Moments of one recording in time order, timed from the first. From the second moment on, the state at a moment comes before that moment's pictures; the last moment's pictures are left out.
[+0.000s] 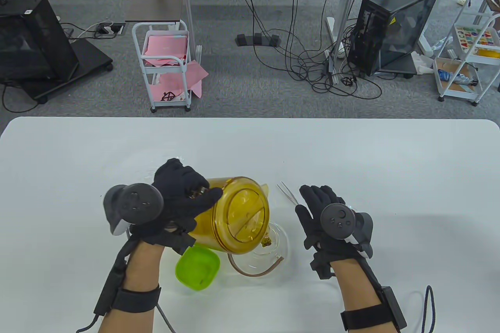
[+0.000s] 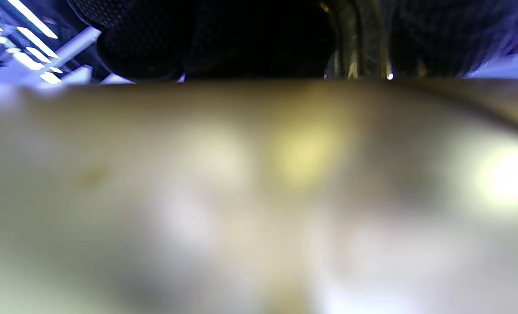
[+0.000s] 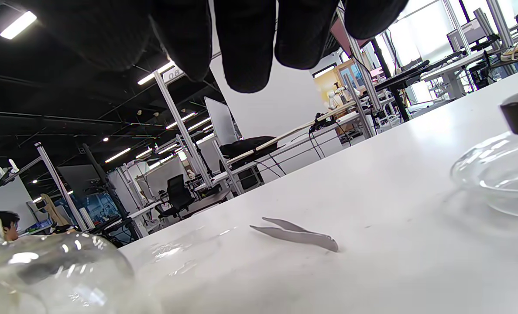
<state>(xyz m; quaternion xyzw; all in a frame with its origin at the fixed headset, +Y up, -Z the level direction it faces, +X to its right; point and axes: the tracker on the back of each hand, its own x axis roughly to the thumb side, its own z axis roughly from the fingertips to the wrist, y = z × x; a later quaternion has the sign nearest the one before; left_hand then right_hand) -0.229 -0.577 -0.342 0.21 -0.21 0.40 0.87 0.171 -0.704 -0.355 0.08 -0.09 0.96 0.25</state>
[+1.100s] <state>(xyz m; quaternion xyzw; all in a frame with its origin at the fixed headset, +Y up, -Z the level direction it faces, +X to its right) -0.316 -0.674 -0.364 0.20 0.01 0.60 0.78 0.160 -0.705 -0.353 0.09 -0.08 0.96 0.24</state>
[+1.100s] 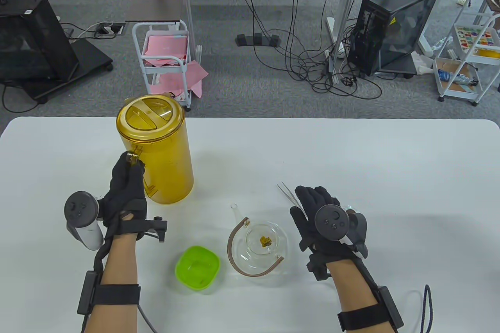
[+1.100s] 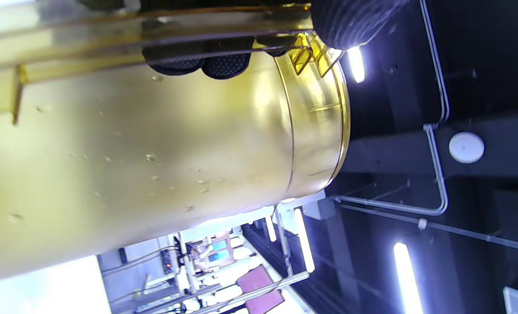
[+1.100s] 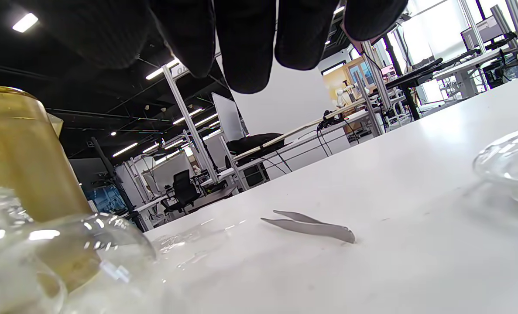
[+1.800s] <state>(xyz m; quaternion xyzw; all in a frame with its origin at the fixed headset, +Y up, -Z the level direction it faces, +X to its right) -0.220 -0.674 -0.301 0.18 -0.24 0.29 0.91 0.155 -0.703 -0.350 0.11 -0.09 0.97 0.22</state>
